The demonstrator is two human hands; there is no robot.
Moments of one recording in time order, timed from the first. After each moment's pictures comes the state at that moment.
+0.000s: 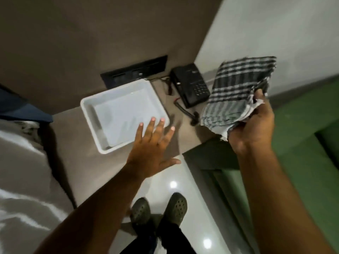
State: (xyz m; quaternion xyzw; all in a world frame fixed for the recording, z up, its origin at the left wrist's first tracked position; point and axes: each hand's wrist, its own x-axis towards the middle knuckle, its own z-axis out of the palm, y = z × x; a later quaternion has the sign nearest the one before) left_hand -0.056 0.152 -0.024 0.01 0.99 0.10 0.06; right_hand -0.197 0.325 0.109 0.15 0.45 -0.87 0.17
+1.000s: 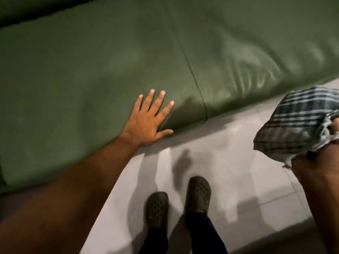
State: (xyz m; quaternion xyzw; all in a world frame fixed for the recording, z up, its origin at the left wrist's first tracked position) left_hand 0.032 0.772 -0.167 0.69 0.71 -0.09 0.06; right_hand 0.361 0.895 -0.041 0.54 0.13 -0.74 -0.39
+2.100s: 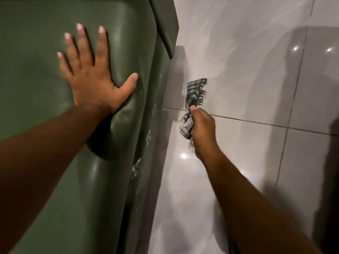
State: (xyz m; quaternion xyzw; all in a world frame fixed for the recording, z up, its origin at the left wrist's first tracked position) left_hand 0.336 1.246 -0.209 0.83 0.56 0.00 -0.06; right_hand 0.496 1.088 -0.308 0.63 -0.02 -0.56 -0.53
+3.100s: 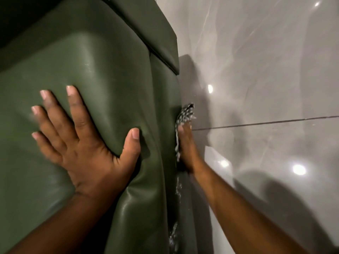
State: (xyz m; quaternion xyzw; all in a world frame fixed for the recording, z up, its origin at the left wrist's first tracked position) left_hand 0.350 1.238 -0.224 0.83 0.55 0.07 -0.05; right_hand 0.406 1.189 -0.421 0.56 0.02 -0.61 -0.57
